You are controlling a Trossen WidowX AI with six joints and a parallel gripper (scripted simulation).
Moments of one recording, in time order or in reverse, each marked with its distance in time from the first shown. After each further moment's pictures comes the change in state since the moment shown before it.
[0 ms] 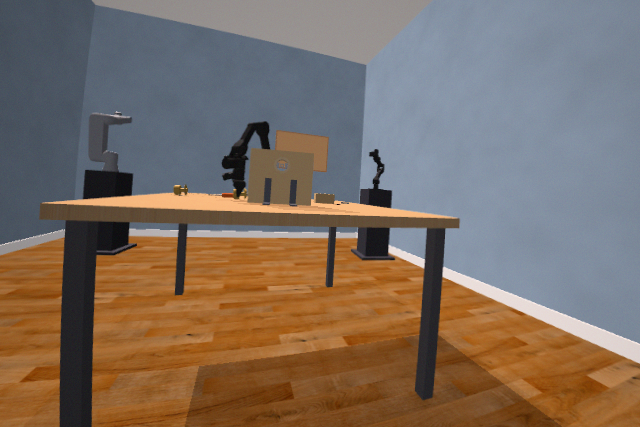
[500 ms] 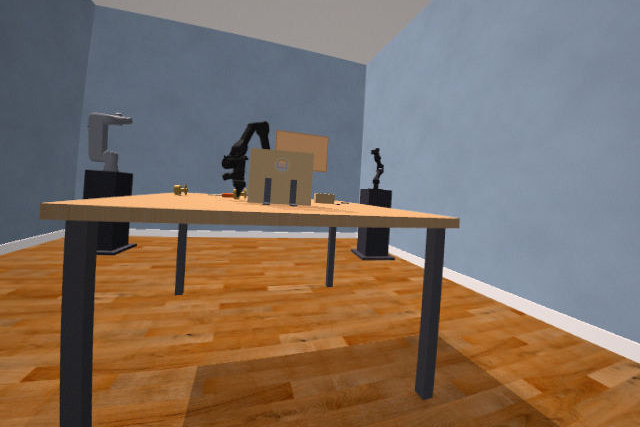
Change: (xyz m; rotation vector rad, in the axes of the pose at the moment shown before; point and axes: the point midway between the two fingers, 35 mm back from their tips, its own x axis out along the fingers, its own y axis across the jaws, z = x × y) arm 0.000 0.000 0.000 0.000 -0.002 -0.002
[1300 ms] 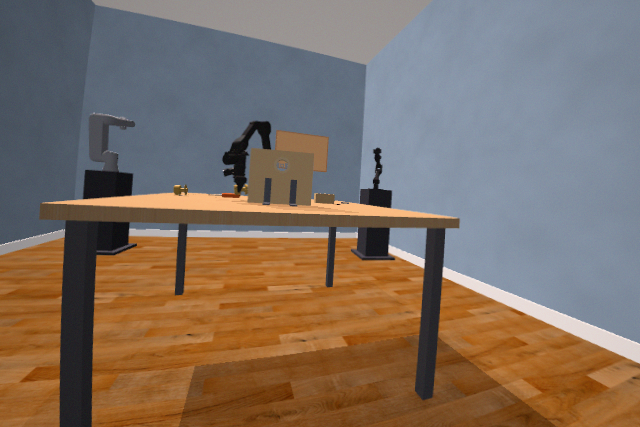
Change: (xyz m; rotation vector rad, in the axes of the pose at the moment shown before) arm -0.022 -0.010 -0.004 -0.008 0.016 -0.015
